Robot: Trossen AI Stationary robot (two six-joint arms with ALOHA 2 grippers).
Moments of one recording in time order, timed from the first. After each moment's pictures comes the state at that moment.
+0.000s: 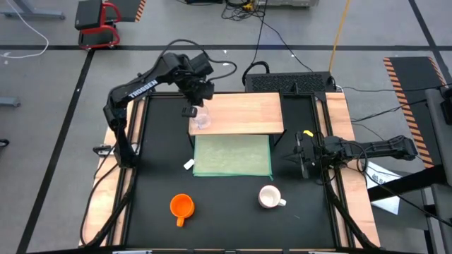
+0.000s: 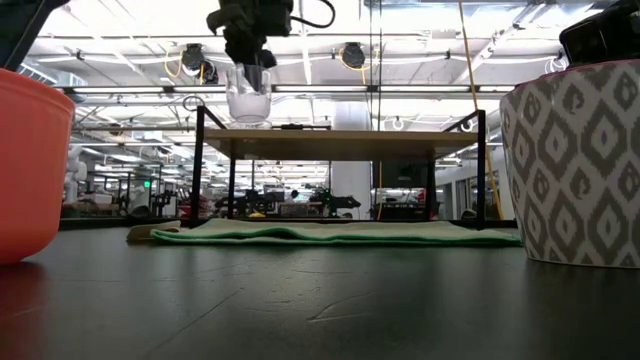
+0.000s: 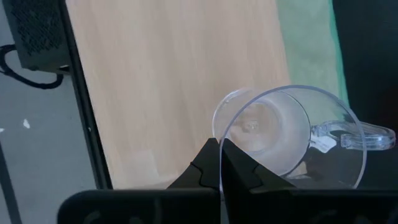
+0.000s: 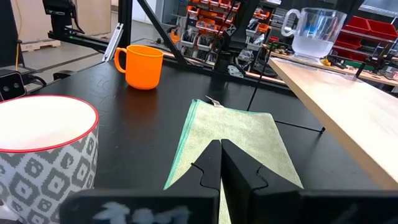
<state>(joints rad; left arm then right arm) 0.53 1.85 2.06 -1.51 0.17 0.68 0.05 0.20 0.02 0.07 -0.05 -0.20</state>
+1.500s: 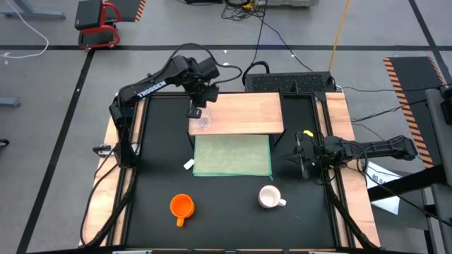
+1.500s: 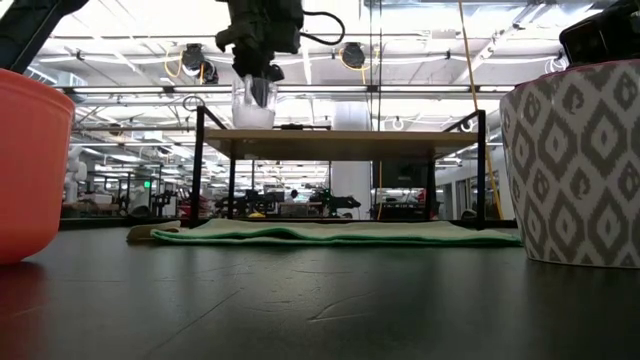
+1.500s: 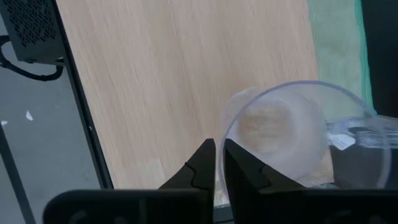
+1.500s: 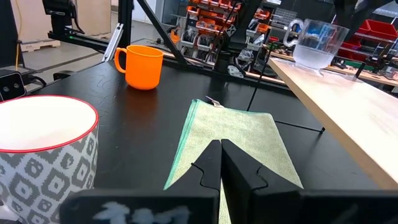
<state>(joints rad) 0.51 1.91 2.06 -1.49 0.12 0.69 0.05 0.20 0.02 0.07 -0.05 -0.20</state>
